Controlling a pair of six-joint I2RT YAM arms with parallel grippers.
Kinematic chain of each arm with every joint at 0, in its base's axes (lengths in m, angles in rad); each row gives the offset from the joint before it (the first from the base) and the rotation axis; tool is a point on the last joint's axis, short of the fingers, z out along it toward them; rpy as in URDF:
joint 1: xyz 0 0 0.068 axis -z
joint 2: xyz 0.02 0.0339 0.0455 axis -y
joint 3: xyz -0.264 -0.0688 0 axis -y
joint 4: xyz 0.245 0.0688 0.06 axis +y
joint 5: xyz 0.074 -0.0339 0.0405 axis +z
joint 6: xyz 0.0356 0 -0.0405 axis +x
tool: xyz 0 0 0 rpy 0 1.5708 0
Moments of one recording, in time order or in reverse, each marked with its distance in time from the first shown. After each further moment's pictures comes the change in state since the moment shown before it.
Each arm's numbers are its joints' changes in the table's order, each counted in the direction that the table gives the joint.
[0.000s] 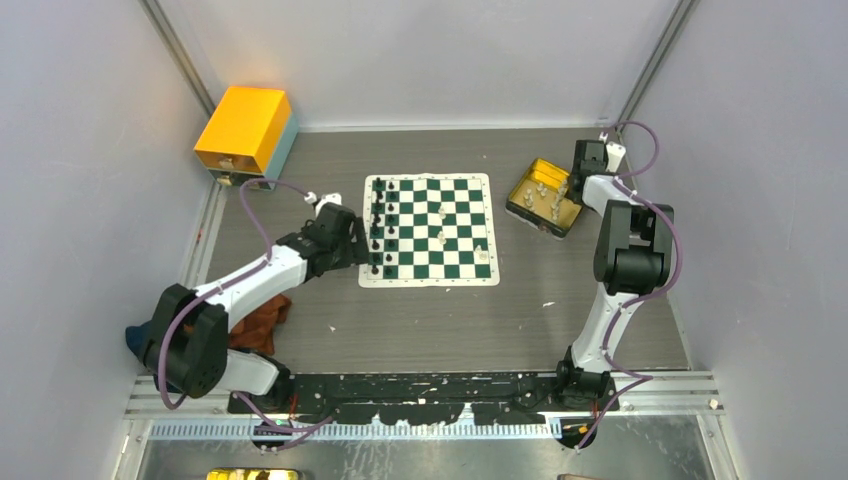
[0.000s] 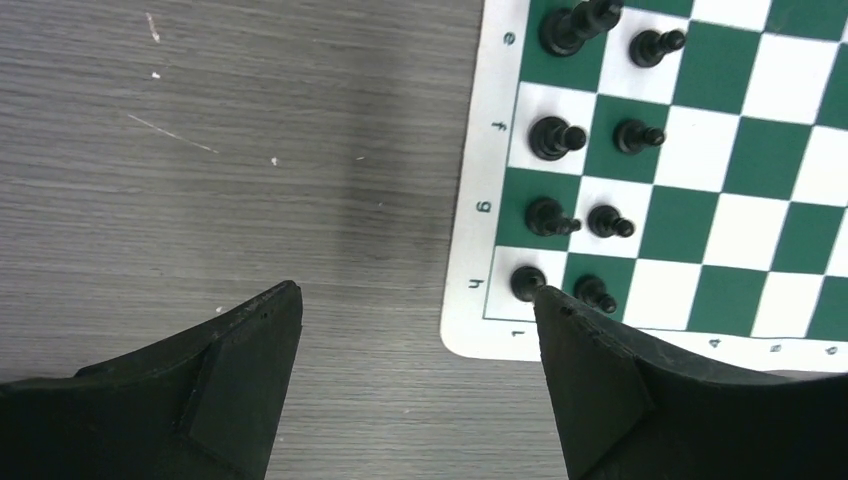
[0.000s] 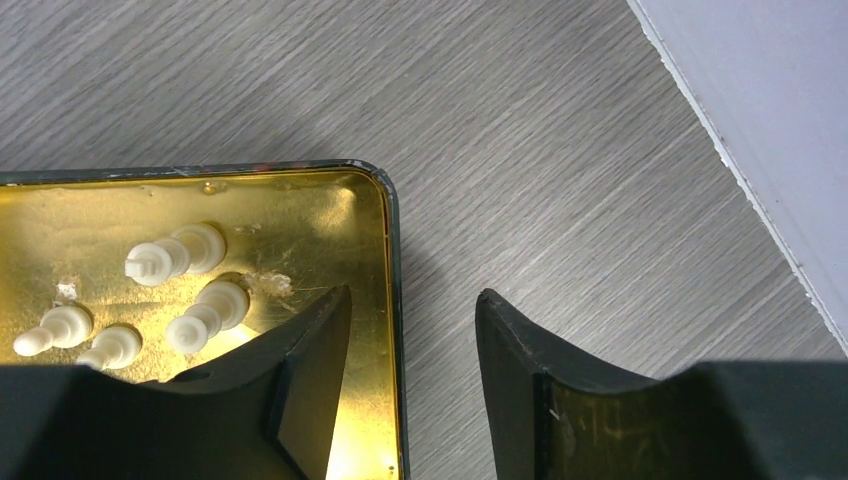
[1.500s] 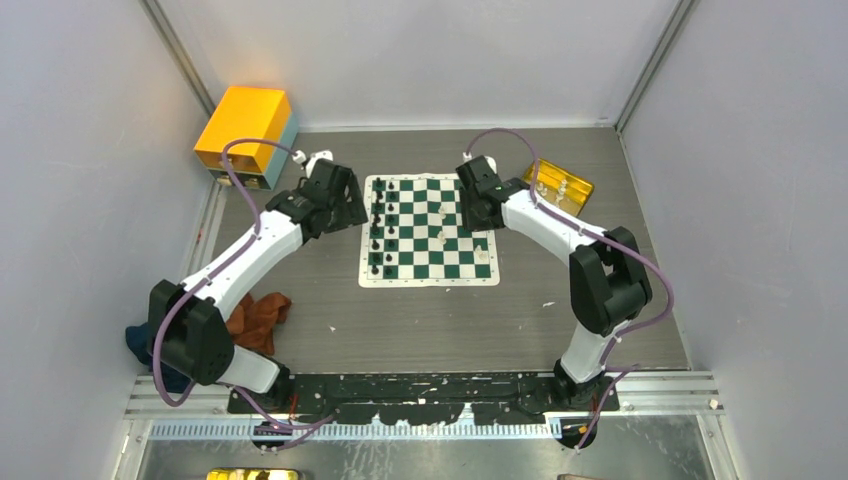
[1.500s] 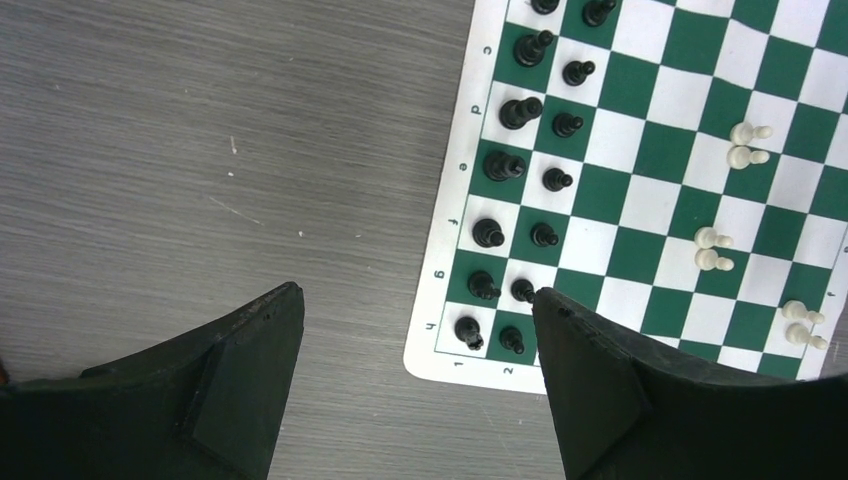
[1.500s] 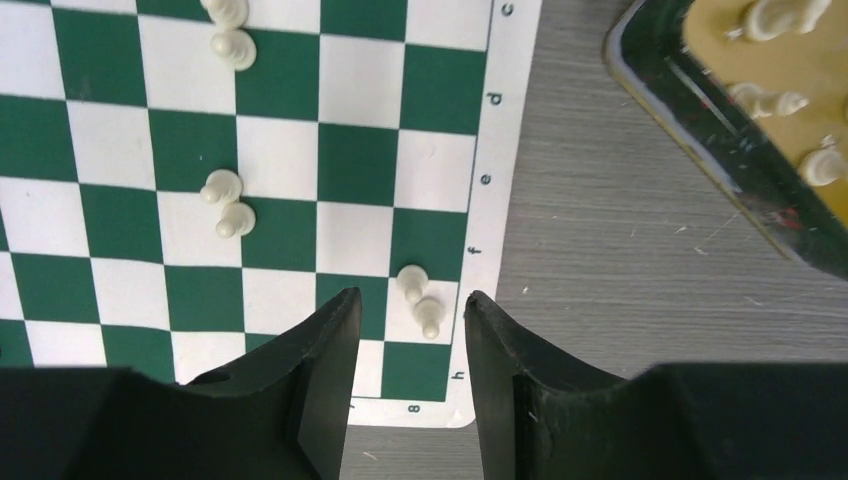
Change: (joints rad) left arm -0.037 -0.080 0.410 0.288 0.060 -0.039; right arm -0.618 0.221 -0.019 0.353 0.178 0.002
